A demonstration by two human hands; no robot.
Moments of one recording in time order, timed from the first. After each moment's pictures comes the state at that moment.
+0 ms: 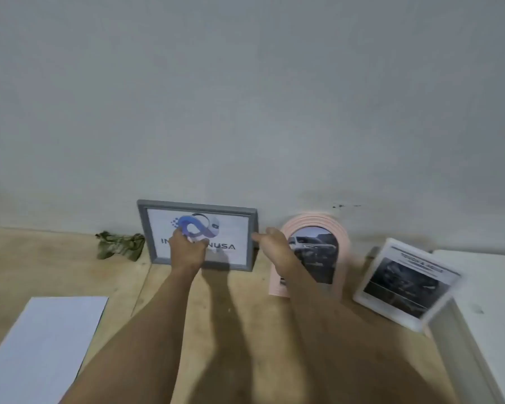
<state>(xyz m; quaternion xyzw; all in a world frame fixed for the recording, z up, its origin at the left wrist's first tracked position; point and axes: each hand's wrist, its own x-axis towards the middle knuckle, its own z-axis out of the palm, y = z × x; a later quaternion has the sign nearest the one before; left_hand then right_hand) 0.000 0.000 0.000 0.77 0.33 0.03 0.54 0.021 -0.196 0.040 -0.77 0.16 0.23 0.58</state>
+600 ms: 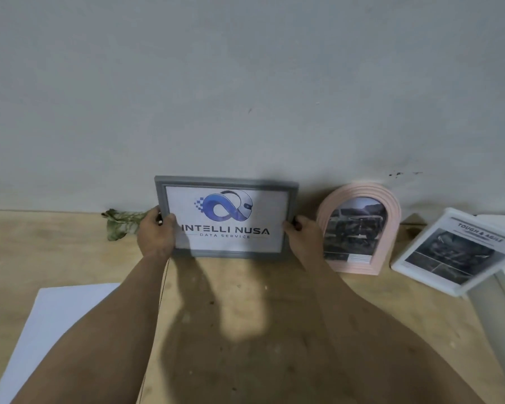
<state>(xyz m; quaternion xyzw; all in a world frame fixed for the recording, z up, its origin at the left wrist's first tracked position) 0.012 0.146 -0.056 0.82 0.31 0.07 0.47 0.015 -0.152 -0.036 -0.87 0.16 0.03 0.46</state>
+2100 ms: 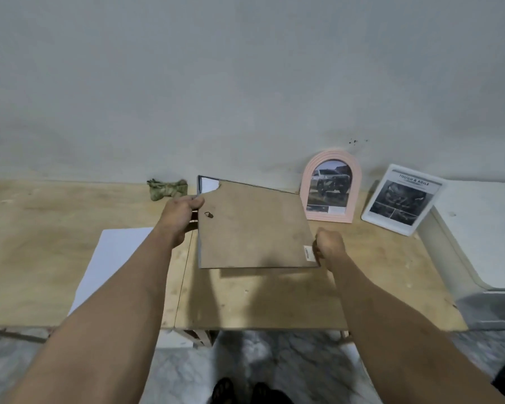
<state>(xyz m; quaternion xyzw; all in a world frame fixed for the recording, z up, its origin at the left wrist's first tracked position) -0.200 0.127 0.089 0.70 0.21 -0.09 0.68 -0.204 -0.184 0.021 -0.78 0.36 0.09 0.50</state>
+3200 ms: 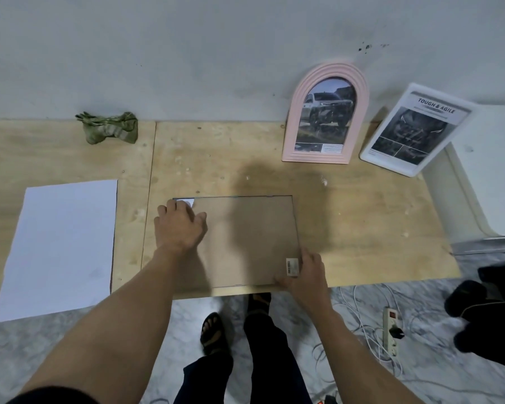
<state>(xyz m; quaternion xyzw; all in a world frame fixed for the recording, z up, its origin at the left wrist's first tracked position) -0.208 0.075 -0.107 0.97 0.13 -0.12 0.18 -0.327 -0.193 -0.102 -0.90 0.20 0.16 0.35</state>
